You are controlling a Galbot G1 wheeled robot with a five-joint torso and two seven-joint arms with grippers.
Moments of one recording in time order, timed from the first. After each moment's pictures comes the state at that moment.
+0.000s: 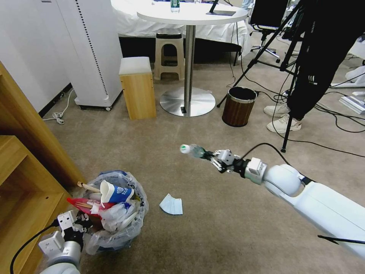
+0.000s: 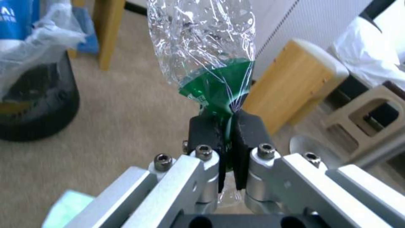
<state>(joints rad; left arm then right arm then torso) 1.72 -1.32 -0.78 -2.14 -0.57 0.36 -0.25 -0.53 0.66 -0.33 1.77 0.42 0.06 -0.30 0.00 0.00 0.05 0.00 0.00</state>
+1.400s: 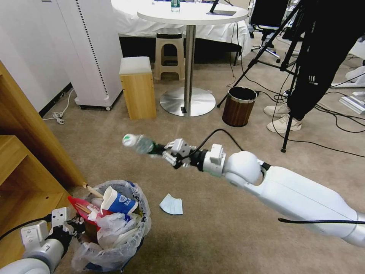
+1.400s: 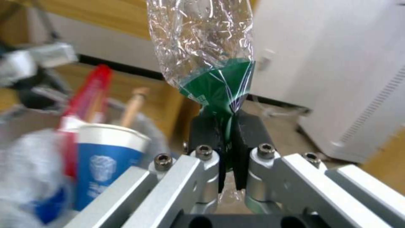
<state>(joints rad) 1.83 -1.07 -0.86 -2.30 -0.87 0.60 -0.36 -0.24 0.85 -0.65 1.85 0.63 0.02 -0.31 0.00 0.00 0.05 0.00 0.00</state>
